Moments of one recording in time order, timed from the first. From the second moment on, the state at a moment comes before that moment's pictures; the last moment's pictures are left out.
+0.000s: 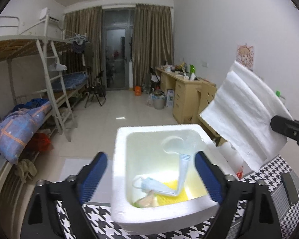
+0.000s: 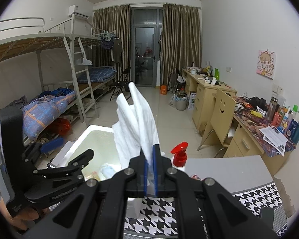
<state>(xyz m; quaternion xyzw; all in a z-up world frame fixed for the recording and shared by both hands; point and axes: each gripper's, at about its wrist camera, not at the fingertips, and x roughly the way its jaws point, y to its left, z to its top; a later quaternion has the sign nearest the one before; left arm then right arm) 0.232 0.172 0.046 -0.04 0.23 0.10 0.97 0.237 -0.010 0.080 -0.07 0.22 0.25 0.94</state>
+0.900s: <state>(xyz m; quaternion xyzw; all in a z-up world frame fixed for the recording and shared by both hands) 0.180 0.207 0.049 -0.05 0.20 0.18 0.96 0.251 0.038 0.062 -0.10 0.25 0.29 0.92</state>
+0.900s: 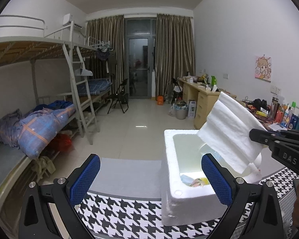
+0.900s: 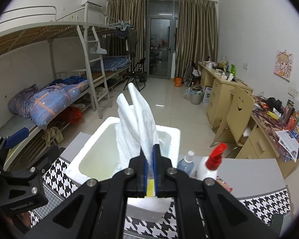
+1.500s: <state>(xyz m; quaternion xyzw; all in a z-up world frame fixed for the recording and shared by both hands) 0.173 0.209 0.034 -0.05 0.21 0.19 0.96 0.277 0.060 0.039 -0.10 0.31 0.30 0.90</state>
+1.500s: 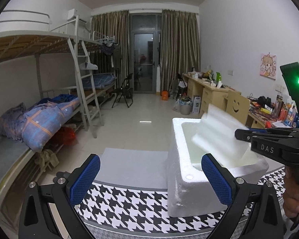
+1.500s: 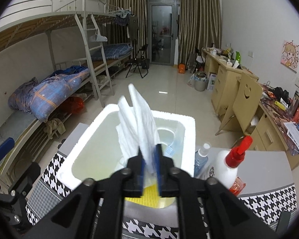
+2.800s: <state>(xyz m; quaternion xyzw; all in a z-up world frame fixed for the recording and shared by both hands) 0.129 0.167 0.055 -0.03 0.19 0.17 0.97 0.212 -0.002 0.066 -0.09 0.23 0.30 0.92</state>
